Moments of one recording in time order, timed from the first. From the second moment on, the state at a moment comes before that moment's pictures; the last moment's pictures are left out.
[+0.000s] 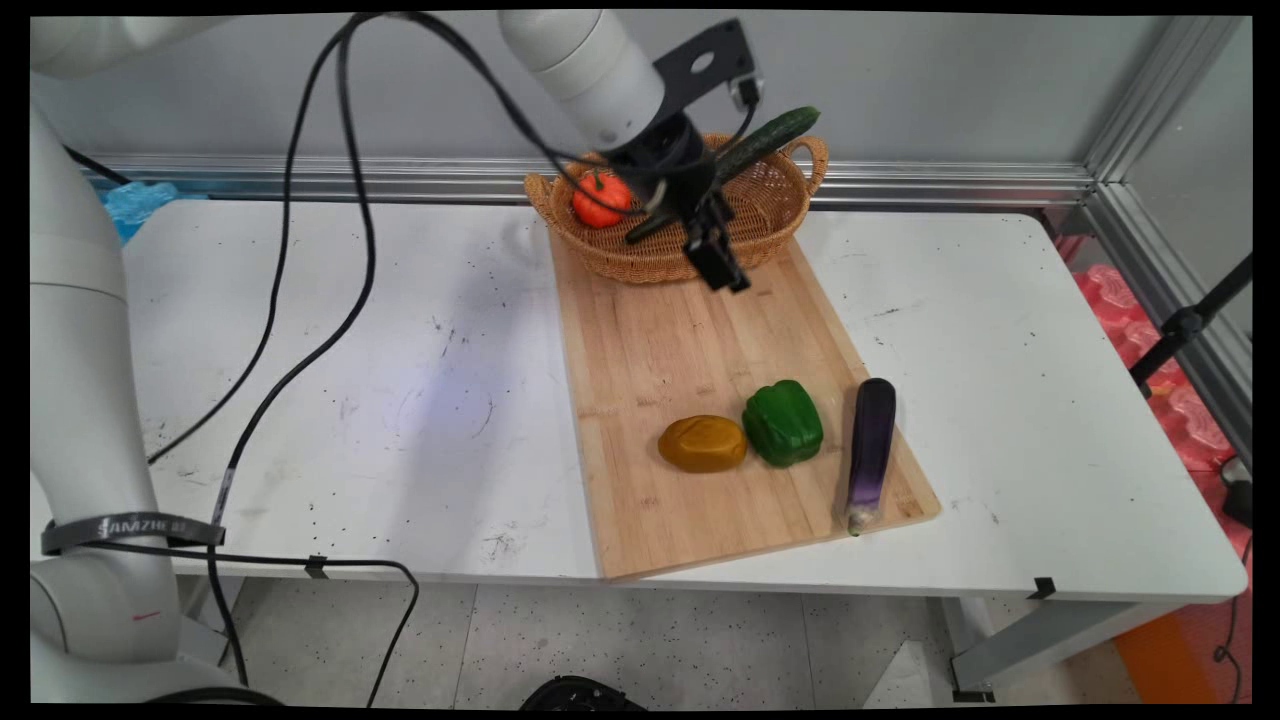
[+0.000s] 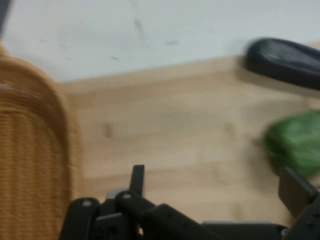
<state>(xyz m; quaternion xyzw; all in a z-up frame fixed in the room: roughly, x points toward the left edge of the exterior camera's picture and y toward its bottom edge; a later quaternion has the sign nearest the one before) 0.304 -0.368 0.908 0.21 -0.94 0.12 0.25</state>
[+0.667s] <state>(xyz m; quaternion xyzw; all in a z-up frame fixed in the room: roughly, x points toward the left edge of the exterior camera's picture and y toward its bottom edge) 0.291 -0.288 0.878 0.19 -0.95 0.11 0.23</state>
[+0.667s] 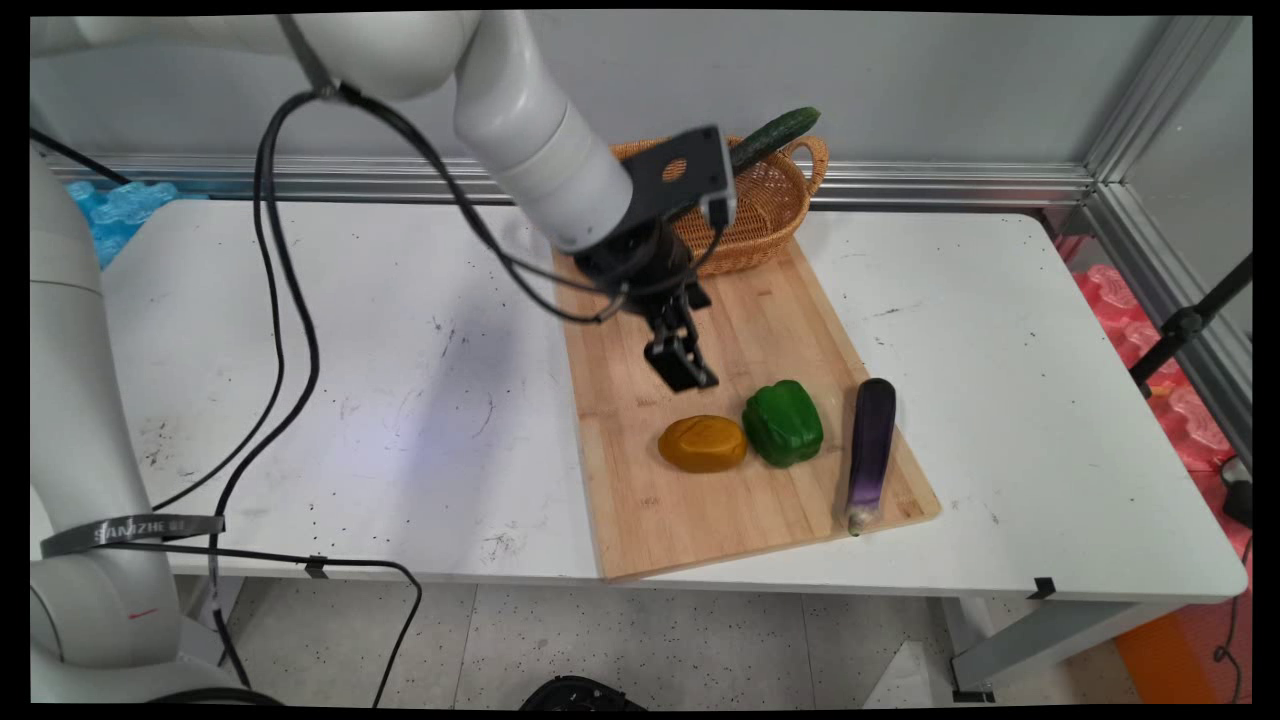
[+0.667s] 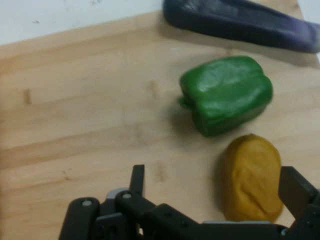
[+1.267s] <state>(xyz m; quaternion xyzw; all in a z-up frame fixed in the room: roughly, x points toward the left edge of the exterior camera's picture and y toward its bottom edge) 0.286 -0.253 0.834 0.18 -0.95 0.10 0.22</state>
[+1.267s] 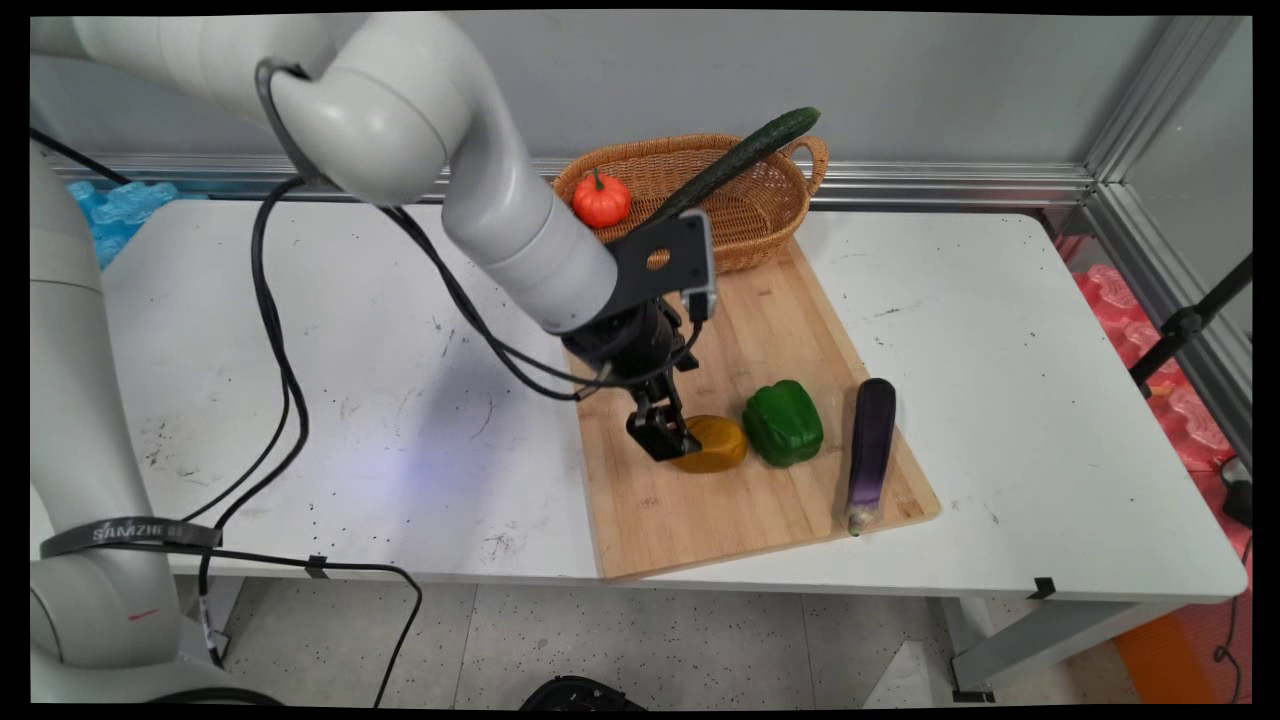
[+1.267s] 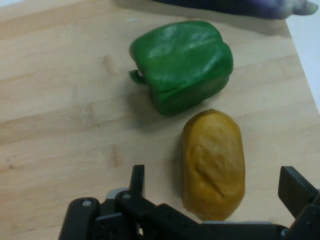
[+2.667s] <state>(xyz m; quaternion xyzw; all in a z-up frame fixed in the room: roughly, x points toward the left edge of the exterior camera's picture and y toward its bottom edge) 0.276 -0.258 0.786 0.20 -0.95 0.08 0.23</state>
